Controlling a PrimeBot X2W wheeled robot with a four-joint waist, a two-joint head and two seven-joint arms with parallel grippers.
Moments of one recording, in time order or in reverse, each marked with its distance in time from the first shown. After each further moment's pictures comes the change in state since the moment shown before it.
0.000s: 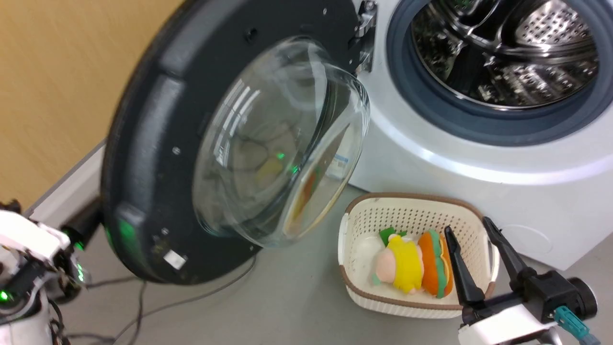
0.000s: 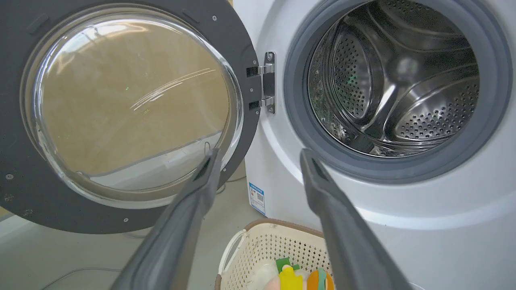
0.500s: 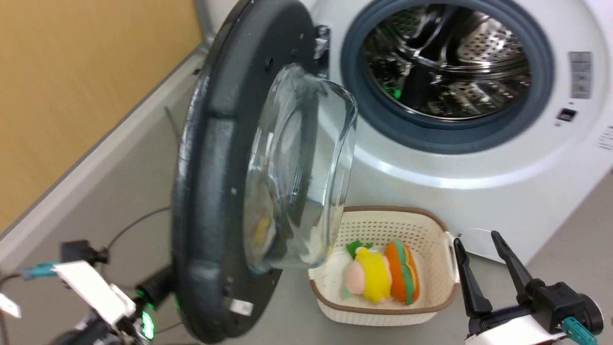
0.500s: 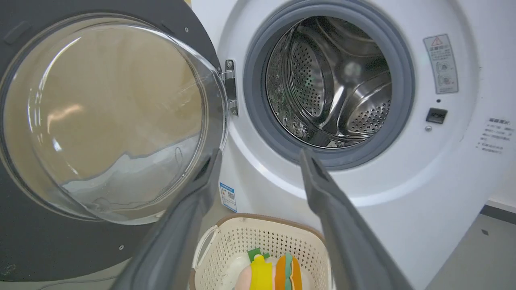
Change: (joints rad) left arm 0.257 -0.138 -0.110 -0.239 -0.113 0.010 0.183; right arm 0.043 0.000 -0.029 0.008 0.028 0.000 0.000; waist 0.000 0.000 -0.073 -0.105
